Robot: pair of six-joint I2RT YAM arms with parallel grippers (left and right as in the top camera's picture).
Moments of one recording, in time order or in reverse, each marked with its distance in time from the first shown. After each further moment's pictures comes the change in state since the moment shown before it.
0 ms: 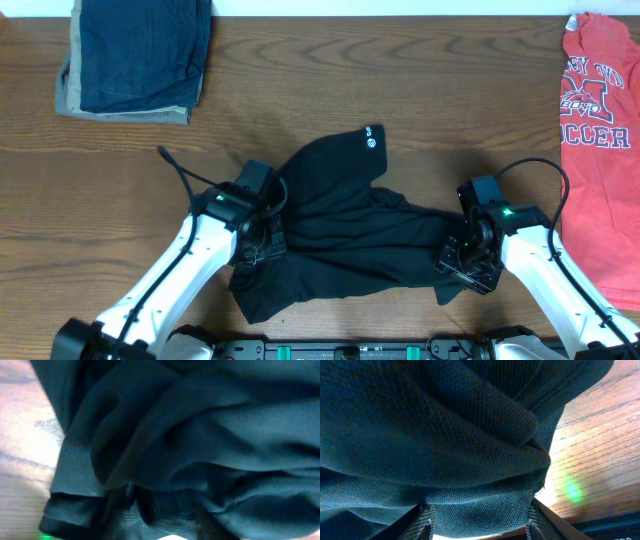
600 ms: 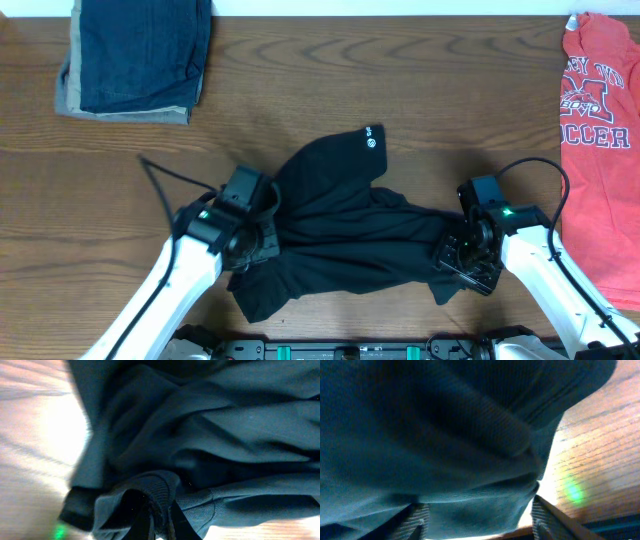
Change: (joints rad) left arm -0.002 -0.179 -0.001 -0.060 -0.085 -0.014; right arm 0.000 0.000 0.000 0.006 0.000 0.004
